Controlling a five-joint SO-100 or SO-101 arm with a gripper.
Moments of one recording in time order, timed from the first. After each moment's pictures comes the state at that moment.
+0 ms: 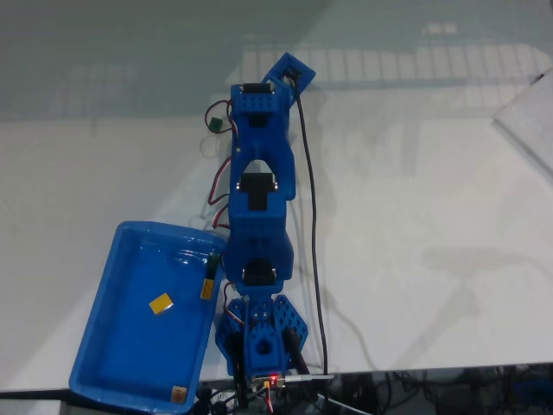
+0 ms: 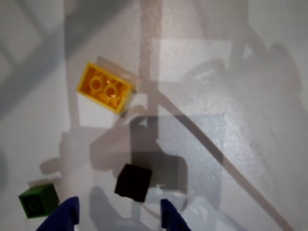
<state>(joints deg) 4.2 79.5 94.0 55.6 -49.3</state>
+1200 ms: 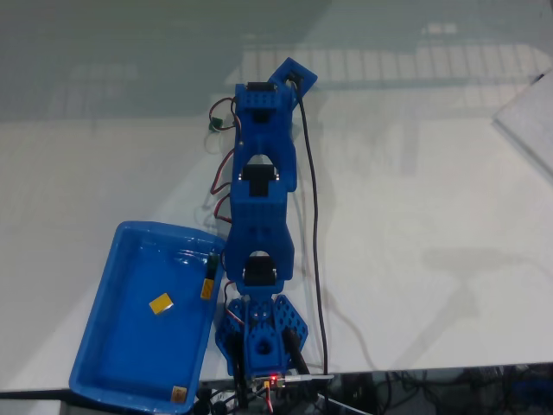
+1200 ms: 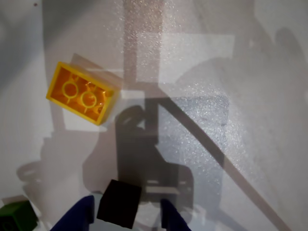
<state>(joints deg) 5.3 73.4 90.2 56.2 -50.8</state>
